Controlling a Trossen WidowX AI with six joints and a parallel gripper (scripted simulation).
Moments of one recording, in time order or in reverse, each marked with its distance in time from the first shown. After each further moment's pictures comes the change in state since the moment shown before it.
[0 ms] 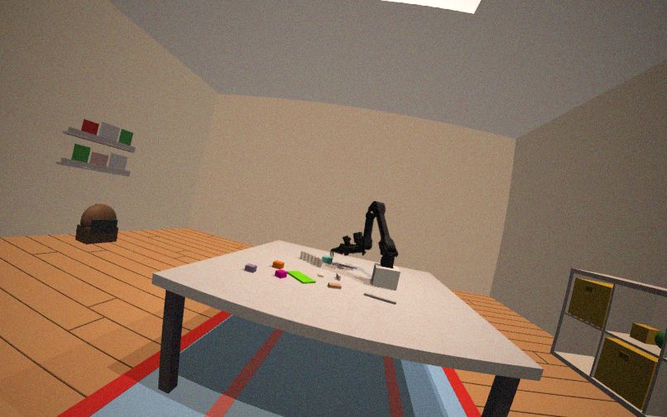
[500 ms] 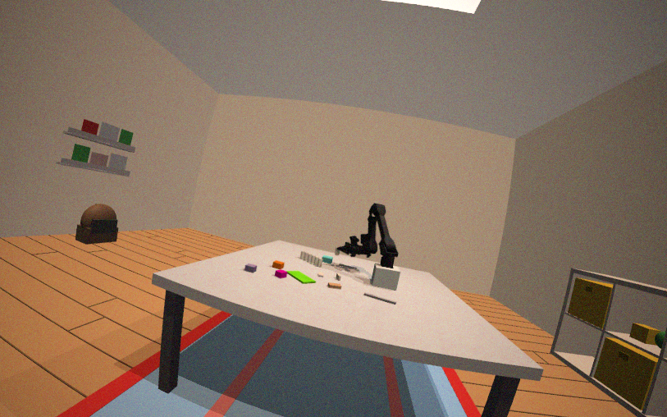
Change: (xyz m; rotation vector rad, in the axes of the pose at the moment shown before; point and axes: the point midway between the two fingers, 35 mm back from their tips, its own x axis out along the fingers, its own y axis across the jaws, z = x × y) arm -0.034 0.035 0.007 -0.091 -0.135 0.087
